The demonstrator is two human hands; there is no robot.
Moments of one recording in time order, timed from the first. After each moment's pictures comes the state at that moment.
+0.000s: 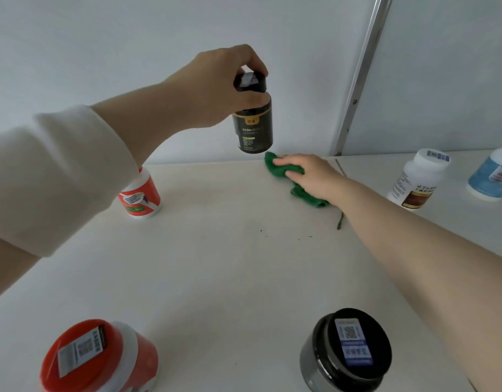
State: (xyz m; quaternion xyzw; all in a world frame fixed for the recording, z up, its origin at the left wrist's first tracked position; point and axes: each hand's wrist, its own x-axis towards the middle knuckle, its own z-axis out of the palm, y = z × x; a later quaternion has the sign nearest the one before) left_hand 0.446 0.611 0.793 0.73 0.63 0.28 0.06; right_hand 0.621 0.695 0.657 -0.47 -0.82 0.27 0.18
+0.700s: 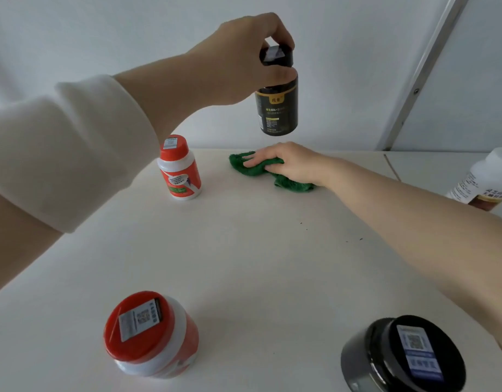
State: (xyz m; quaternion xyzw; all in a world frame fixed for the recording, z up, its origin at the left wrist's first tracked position) left_hand 0.419 0.602 0.797 0.70 0.65 0.29 0.02; right_hand 0.532 0.701 0.658 -0.28 -0.90 0.31 0.11
